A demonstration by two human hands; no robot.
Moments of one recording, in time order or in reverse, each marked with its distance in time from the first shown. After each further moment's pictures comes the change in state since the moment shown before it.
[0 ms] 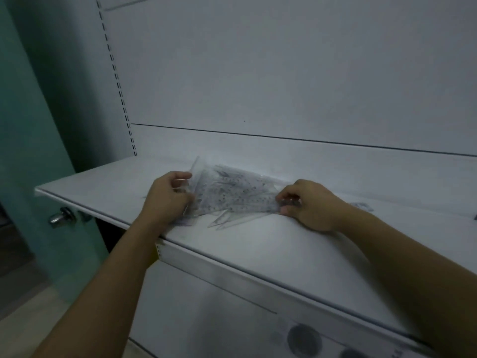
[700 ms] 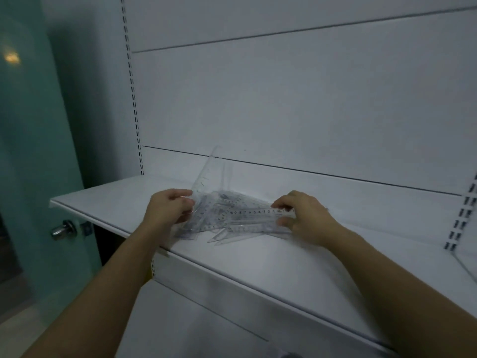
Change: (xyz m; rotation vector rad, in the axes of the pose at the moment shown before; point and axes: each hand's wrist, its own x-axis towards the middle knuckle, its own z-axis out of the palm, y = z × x) left_hand -0.015 0.028 -0.017 -0.352 0.024 -0.183; right_hand -0.005 -0.006 -0.017 -0.007 0.155 -0.059
